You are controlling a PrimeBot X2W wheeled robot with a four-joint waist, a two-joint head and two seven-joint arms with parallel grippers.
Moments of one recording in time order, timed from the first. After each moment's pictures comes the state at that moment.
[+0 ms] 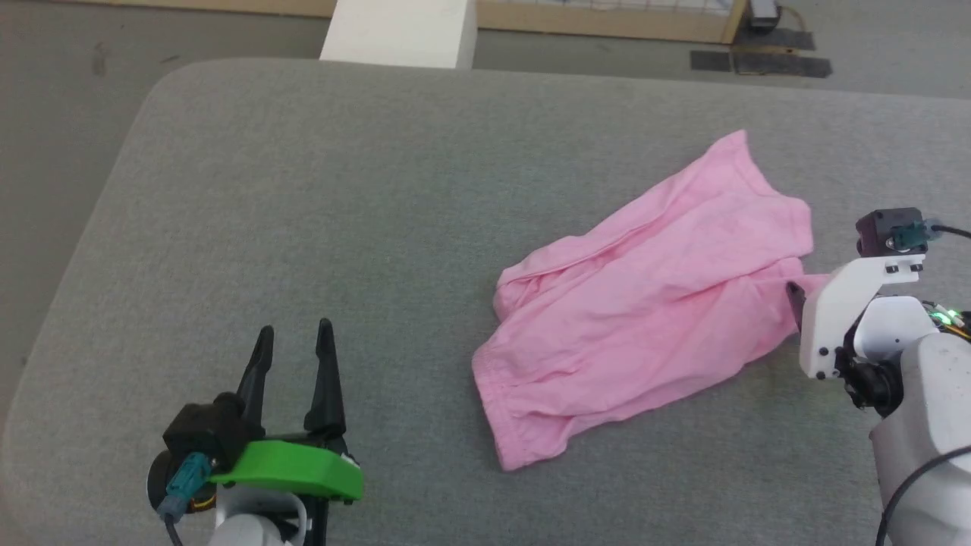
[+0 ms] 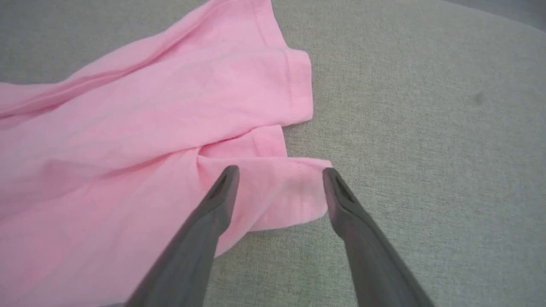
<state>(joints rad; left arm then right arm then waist) -0.03 0.09 -0.12 0.05 -0.34 0.03 -0.26 -0.48 -0.15 -0.16 0.50 0.01 0.13 0.50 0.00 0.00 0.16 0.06</state>
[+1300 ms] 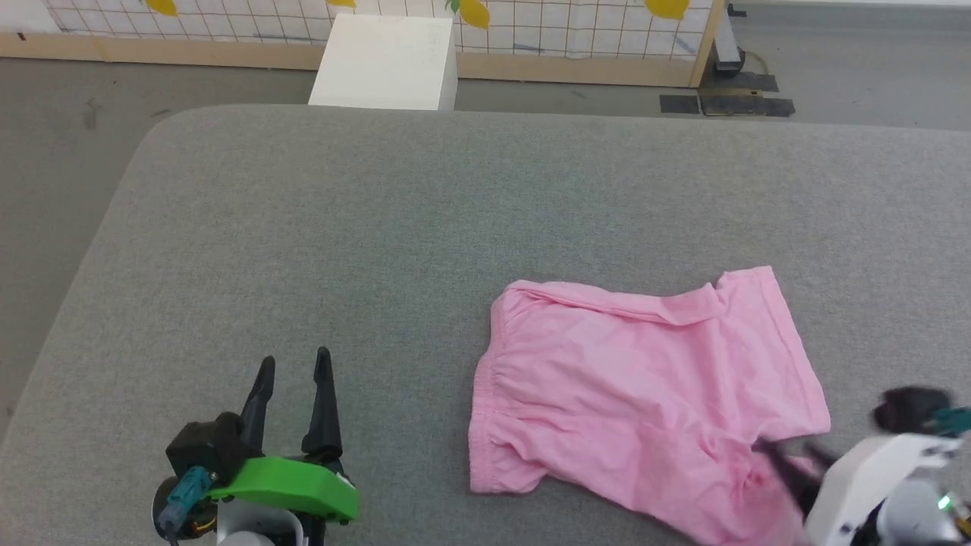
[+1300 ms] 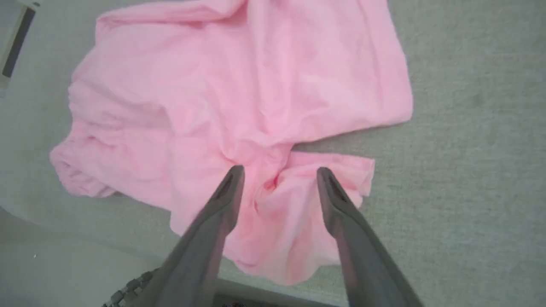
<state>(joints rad) -0.03 0.05 -0.06 0.16 -0.33 -0.04 -0.26 0.11 -0.08 -0.16 -0.09 0.41 0.13 0.75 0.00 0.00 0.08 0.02</state>
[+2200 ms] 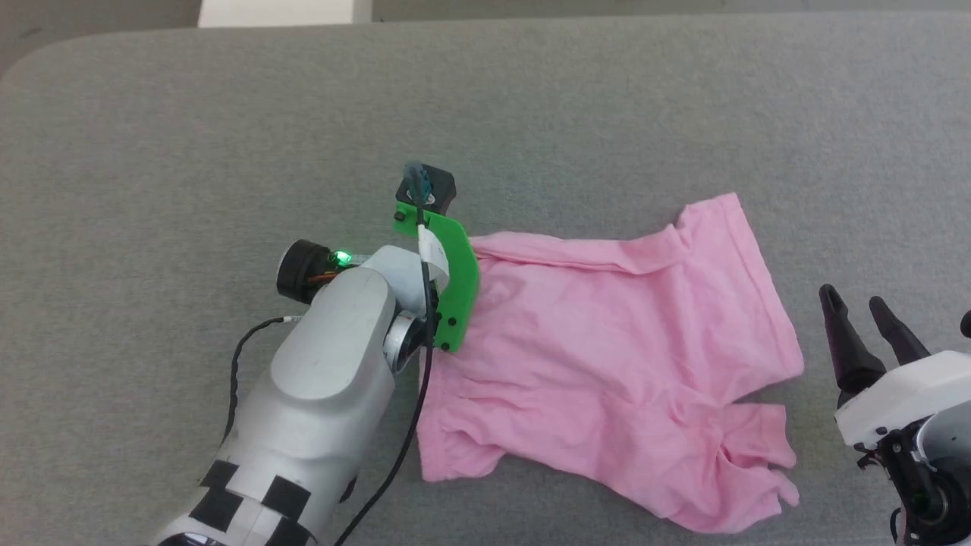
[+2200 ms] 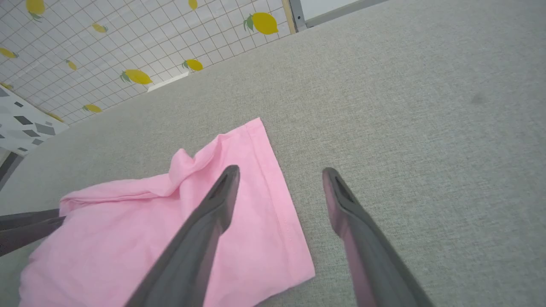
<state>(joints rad) -0.77 0.06 -0.48 0.67 -0.34 -0.02 0.64 -0.11 -0.05 -0.25 -0.04 0.41 0.13 0.34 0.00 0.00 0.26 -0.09</state>
